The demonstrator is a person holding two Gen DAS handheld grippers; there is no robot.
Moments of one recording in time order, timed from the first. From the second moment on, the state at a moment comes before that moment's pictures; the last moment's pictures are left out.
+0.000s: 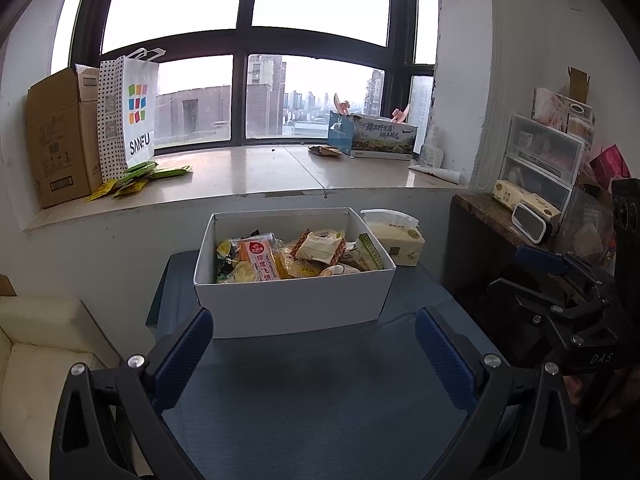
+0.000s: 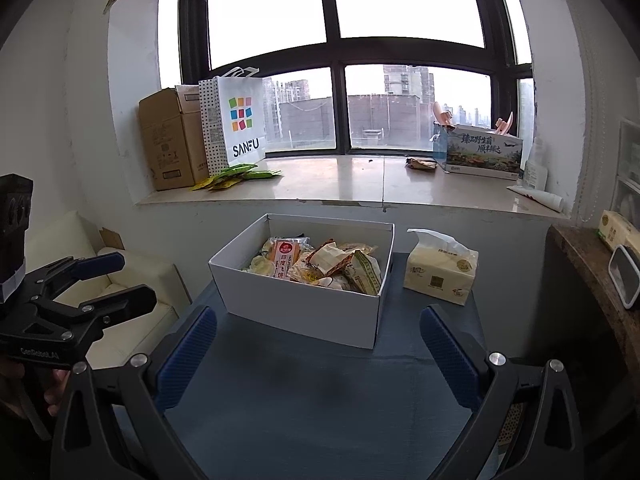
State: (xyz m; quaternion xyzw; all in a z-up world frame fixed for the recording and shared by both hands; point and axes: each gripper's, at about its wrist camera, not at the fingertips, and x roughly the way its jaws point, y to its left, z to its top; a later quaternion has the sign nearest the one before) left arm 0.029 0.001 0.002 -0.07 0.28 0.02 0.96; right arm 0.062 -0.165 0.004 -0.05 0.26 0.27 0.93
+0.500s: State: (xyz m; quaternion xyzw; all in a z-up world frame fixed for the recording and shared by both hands) left arm 0.030 0.001 0.001 -0.07 0.28 0.02 0.96; right arm 0.060 -0.163 0.004 -0.05 0.26 0.27 0.93
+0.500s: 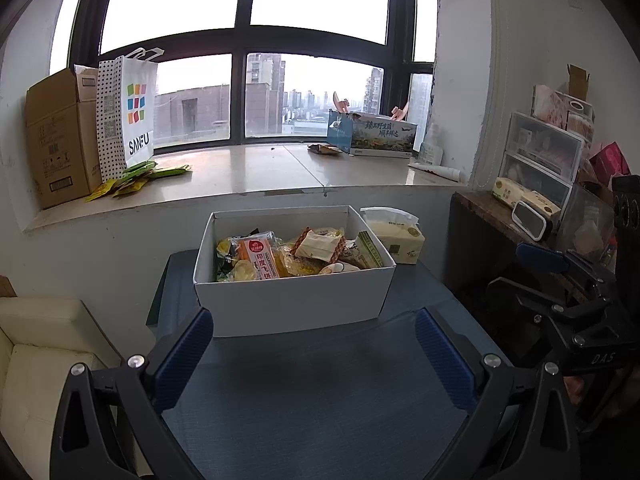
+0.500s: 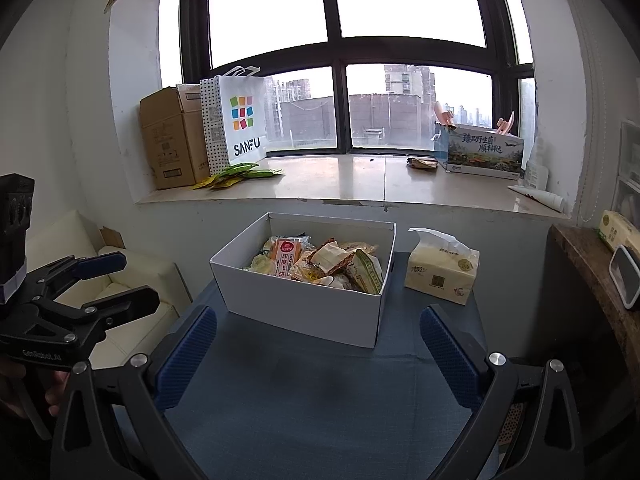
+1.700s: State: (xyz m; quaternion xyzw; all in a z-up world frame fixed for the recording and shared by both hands) left arm 0.031 0.001 0.002 -0.06 0.28 0.02 0.96; right arm 0.058 -0.160 0.003 -0.05 0.27 0.27 0.92
